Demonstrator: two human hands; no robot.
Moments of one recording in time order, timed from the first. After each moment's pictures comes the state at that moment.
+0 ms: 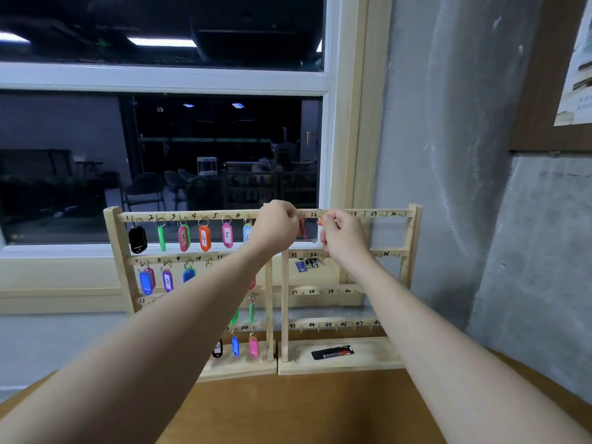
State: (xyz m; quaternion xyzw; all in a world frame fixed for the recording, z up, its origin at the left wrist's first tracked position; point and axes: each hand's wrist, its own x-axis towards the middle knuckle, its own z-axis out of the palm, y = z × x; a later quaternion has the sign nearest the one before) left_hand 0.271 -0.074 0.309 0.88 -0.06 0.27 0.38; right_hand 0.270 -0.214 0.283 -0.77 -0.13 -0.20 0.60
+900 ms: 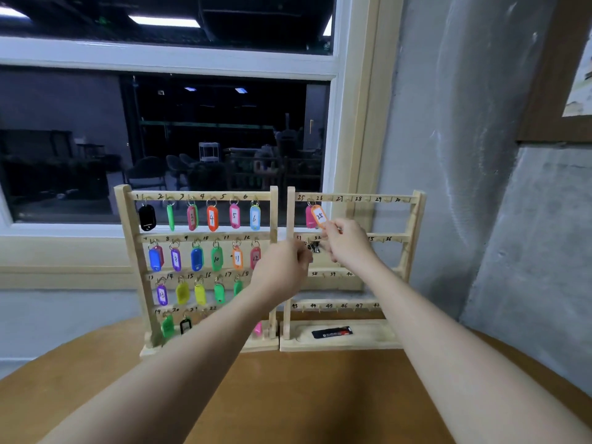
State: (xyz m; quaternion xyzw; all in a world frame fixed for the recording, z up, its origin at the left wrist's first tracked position) left_hand 0.209 -0.078 0.233 0.92 -0.06 0.21 0.32; right_hand 0.263 -0.219 0.256 -0.86 -0.11 -0.15 0.48
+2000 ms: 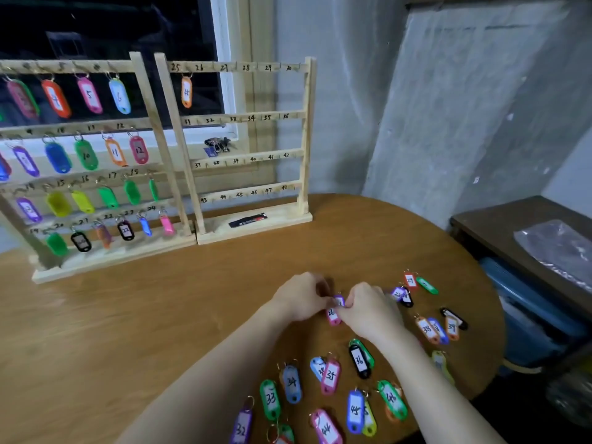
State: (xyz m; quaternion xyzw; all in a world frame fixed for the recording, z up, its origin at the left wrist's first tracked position) left_hand 0.109 -0.244 0.025 0.91 -0.24 -0.16 0.30; right_hand 0.031 -0.381 0.047 -0.97 0.16 0.06 0.16
